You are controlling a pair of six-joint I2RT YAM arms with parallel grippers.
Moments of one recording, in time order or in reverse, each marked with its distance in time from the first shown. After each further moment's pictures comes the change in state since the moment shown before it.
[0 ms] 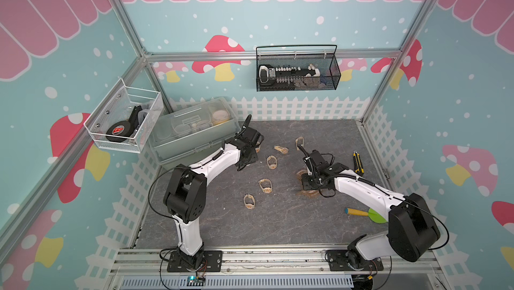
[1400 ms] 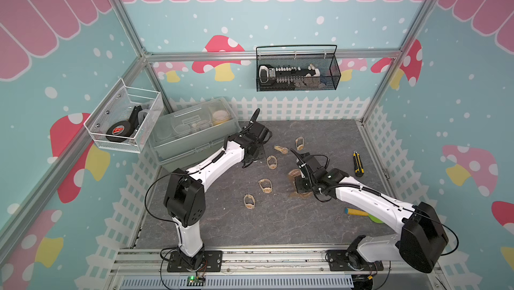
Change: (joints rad) left arm -0.080 -0.027 0.117 -0.093 0.002 -0.035; right arm 0.140 -0.094 -0.003 0.033 0.018 0.003
